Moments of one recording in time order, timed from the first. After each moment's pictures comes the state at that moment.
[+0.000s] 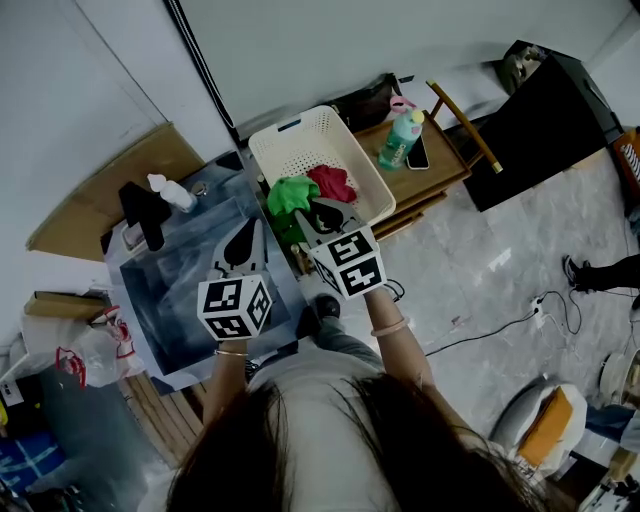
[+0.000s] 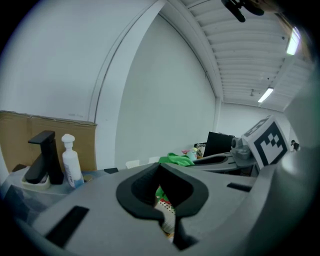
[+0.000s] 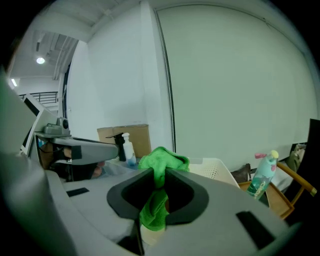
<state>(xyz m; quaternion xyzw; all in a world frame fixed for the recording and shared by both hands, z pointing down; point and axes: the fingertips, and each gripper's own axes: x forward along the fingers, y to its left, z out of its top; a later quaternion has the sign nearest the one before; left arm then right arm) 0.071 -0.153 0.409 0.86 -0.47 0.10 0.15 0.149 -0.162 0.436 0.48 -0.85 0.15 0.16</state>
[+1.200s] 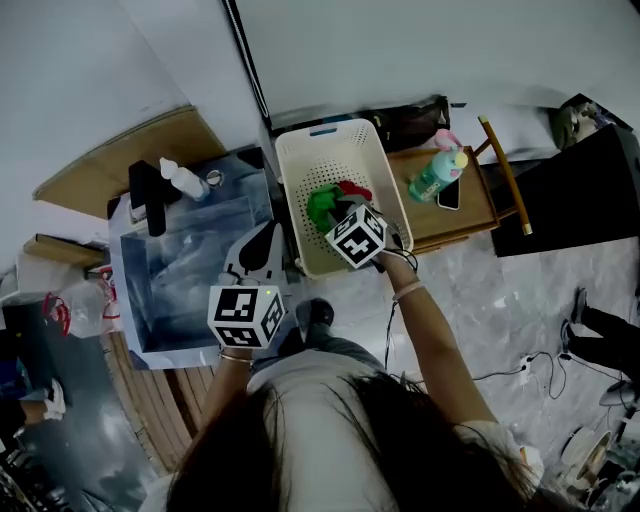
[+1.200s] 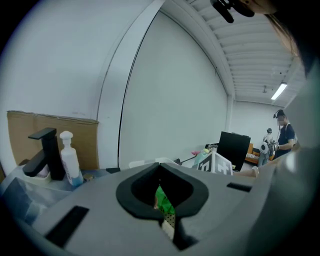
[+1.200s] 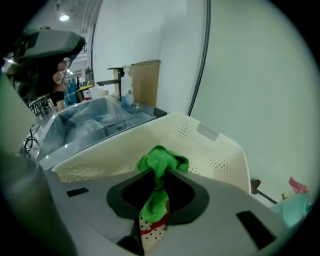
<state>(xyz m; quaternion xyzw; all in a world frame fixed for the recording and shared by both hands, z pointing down) 0.096 -0.184 0.419 0.83 -0.53 0.10 0.16 0.187 -0.241 0.595 0.31 -0.84 0.10 0.43</state>
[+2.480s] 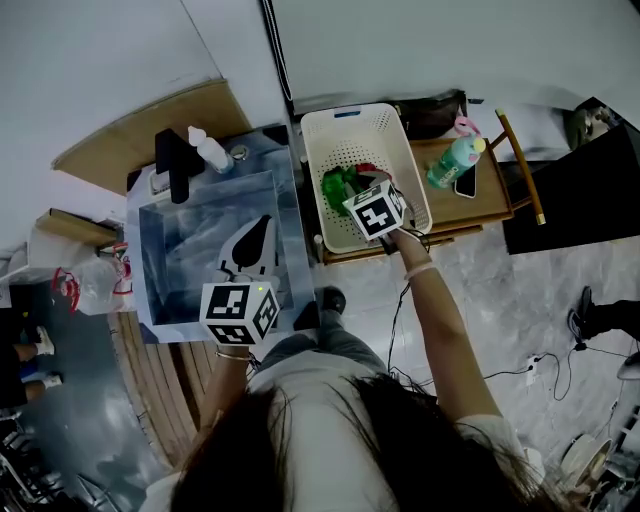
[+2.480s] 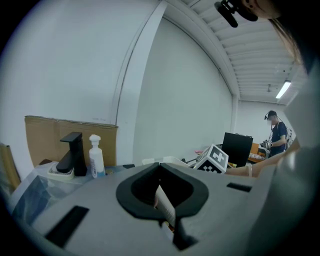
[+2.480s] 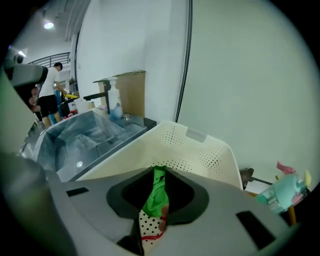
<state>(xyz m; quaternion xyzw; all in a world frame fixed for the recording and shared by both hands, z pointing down) 0.042 -0.133 0.404 0.81 -0.56 0.10 0.16 0.181 -0.245 0.569 0.38 -0.83 0.13 0.39</state>
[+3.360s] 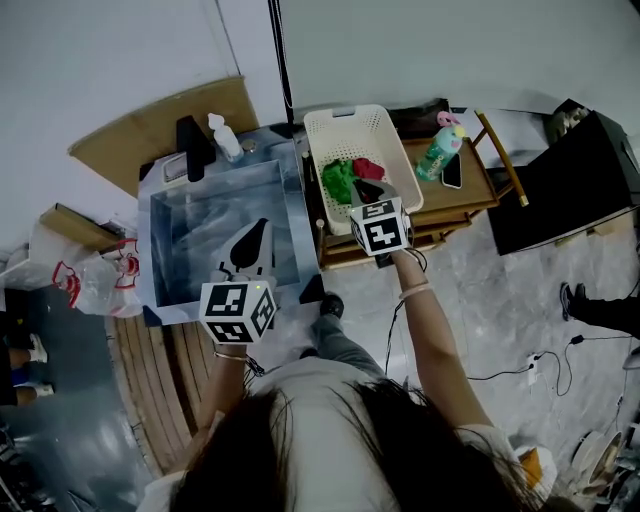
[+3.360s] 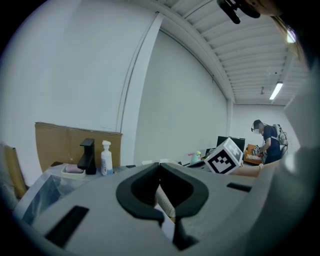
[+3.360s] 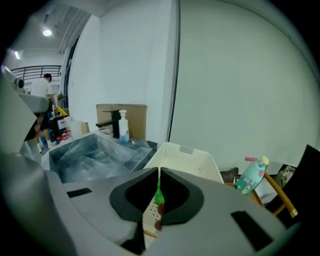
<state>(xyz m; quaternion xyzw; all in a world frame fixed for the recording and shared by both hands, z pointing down) 0.019 -0.048 0.379 0.82 -0.56 0.07 0.13 0.179 -0.161 0.485 0.48 -0.83 0.11 0.27</state>
